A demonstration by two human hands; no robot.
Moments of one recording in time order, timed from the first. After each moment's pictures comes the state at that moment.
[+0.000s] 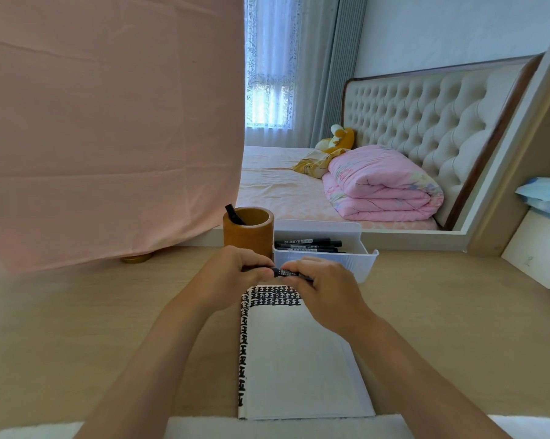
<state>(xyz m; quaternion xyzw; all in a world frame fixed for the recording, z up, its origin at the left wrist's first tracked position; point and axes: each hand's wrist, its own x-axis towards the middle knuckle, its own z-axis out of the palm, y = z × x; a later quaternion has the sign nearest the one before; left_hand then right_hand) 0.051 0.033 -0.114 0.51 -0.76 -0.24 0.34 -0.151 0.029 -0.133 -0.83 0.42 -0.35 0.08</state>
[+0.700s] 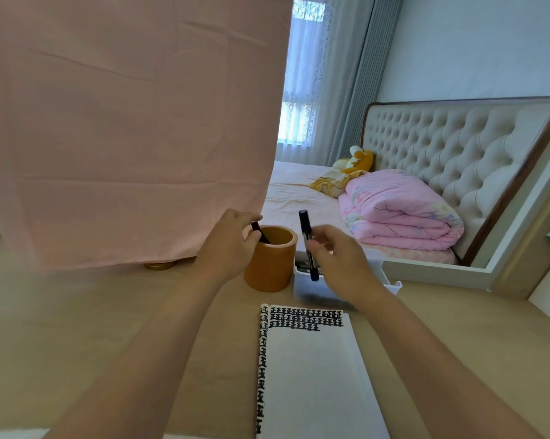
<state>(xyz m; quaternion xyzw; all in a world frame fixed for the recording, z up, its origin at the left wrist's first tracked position) 0.092 -0.015 -0.083 0.60 -0.67 -0.08 0.43 -0.120 -0.011 -0.068 -0.75 0.47 -0.42 0.21</state>
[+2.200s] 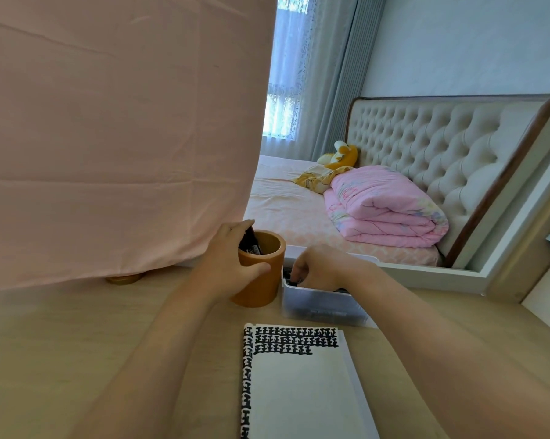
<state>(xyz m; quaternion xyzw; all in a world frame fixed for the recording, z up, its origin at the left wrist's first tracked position) 0.083 -0.057 -0.118 0.55 -0.70 -0.14 0.44 -0.129 -0.117 -0.088 -0.85 0.51 0.01 0.09</state>
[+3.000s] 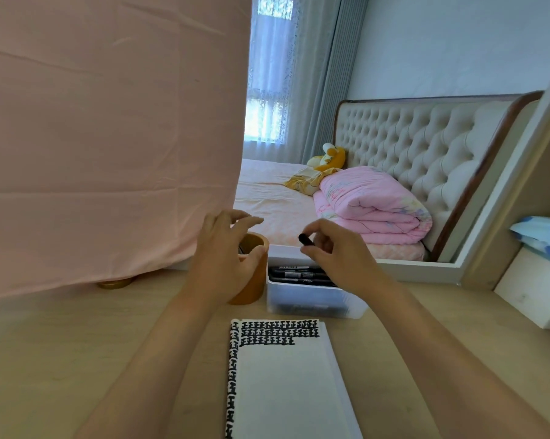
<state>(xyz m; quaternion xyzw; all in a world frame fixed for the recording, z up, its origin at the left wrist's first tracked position) 0.054 -0.026 -0.090 0.52 -0.72 0.05 0.47 -0.175 -0.049 -0.059 -0.79 0.45 -0.38 0.15</state>
